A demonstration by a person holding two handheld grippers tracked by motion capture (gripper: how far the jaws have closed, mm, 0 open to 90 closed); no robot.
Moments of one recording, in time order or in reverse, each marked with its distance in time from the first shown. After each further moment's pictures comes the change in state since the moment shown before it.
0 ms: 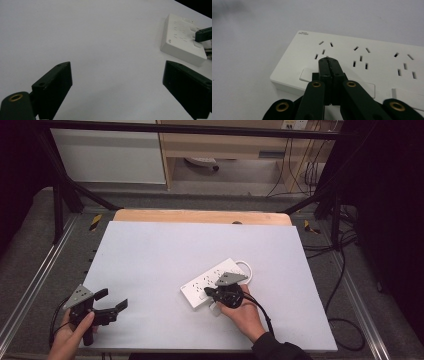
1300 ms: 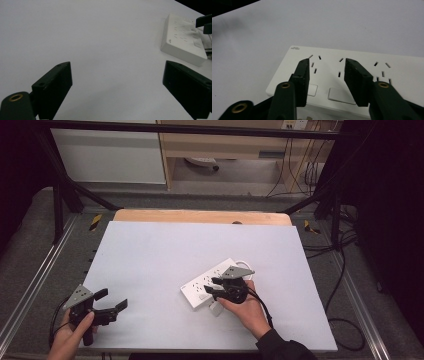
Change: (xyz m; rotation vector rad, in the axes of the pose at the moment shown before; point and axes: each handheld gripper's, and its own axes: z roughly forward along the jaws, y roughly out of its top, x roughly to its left) left arm 0.000 0.000 0.000 -0.003 0.000 0.000; right arm -0.011 0.011 -0.011 -0.054 -0.019 0.061
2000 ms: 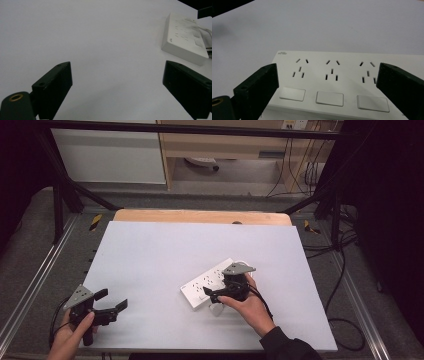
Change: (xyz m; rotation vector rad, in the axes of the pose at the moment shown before) left arm 0.000 -0.001 0.000 0.007 0.003 0.004; right arm -0.005 0.005 0.000 0.006 -0.075 0.054
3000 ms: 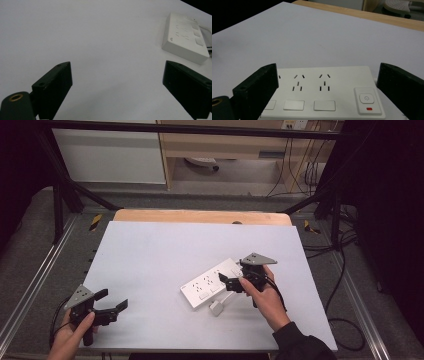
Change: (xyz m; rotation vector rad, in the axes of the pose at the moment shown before) left arm 0.000 0.000 0.001 0.004 0.004 0.002; right arm -0.035 0.015 -0.036 -0.097 -0.093 0.044
